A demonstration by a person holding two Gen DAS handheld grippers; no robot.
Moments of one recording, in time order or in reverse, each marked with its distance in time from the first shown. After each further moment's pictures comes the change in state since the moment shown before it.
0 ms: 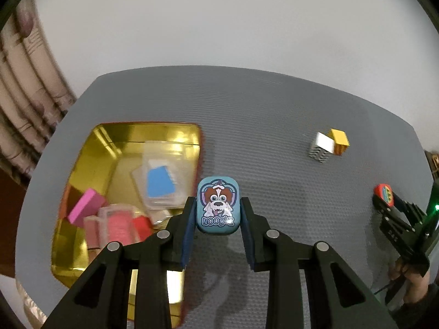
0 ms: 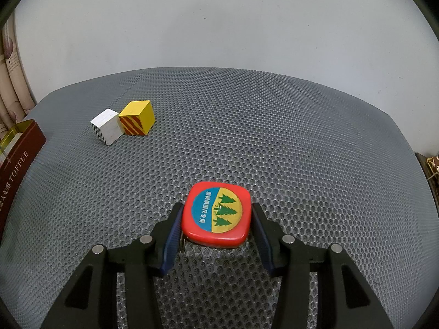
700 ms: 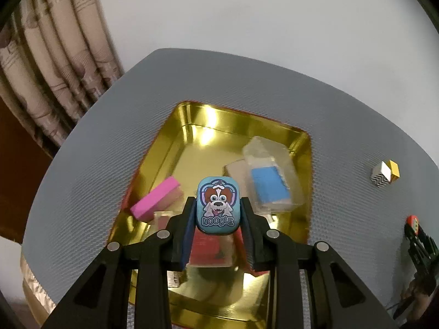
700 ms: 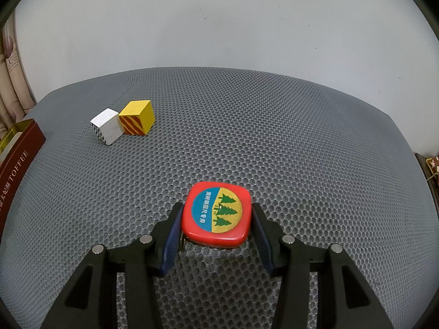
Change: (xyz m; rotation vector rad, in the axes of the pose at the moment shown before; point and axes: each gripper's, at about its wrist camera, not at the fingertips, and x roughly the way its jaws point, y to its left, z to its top) left arm 0.018 0.107 0.005 -0.184 0.038 0.093; right arm 0.003 0.004 0.005 0.001 0.000 -0.002
